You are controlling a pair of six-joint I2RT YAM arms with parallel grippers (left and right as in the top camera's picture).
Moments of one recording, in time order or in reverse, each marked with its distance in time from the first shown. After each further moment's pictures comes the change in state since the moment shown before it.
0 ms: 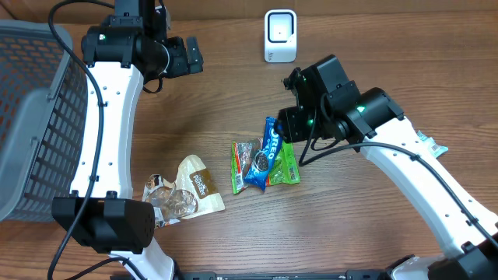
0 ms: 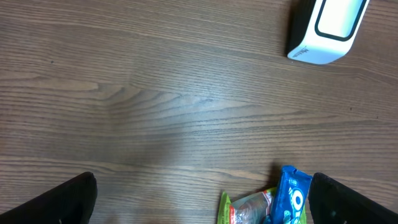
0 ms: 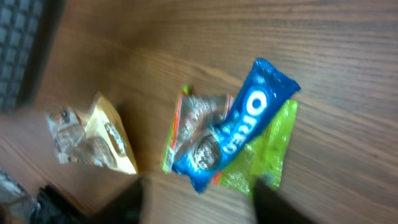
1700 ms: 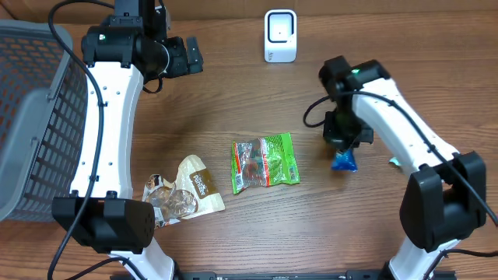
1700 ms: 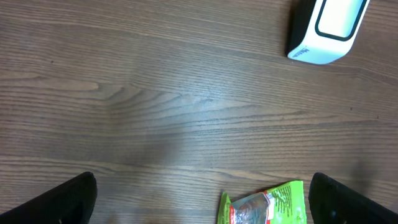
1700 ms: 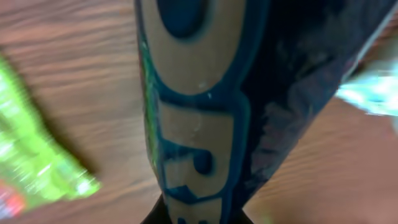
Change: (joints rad) left arm 0.000 0.000 0.000 0.000 0.000 0.000; right arm -0.175 0.299 0.081 -0.439 0.422 0.195
